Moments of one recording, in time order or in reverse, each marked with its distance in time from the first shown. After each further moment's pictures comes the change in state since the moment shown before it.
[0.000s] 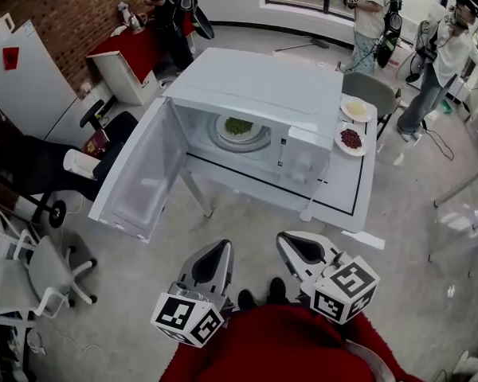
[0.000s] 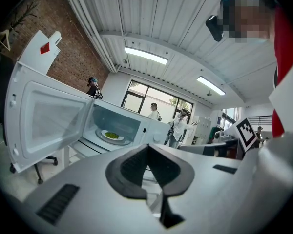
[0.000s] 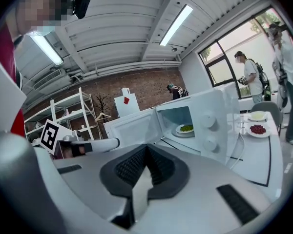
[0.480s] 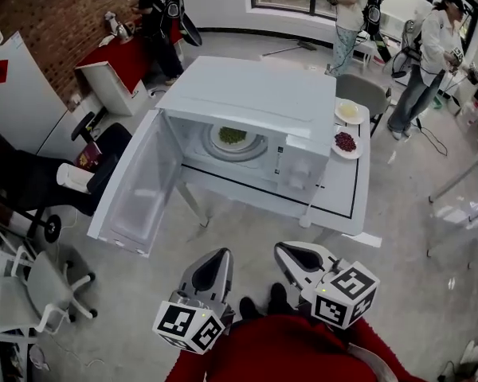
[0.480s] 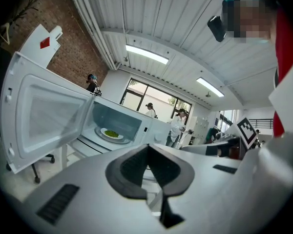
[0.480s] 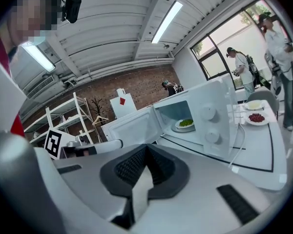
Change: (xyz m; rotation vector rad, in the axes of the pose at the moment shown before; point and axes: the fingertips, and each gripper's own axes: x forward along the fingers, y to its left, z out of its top) left arm 0.003 0.012 -0.002 -0.027 0.020 -0.032; right arm 0.007 0.005 -0.005 0.101 0.018 -0.019
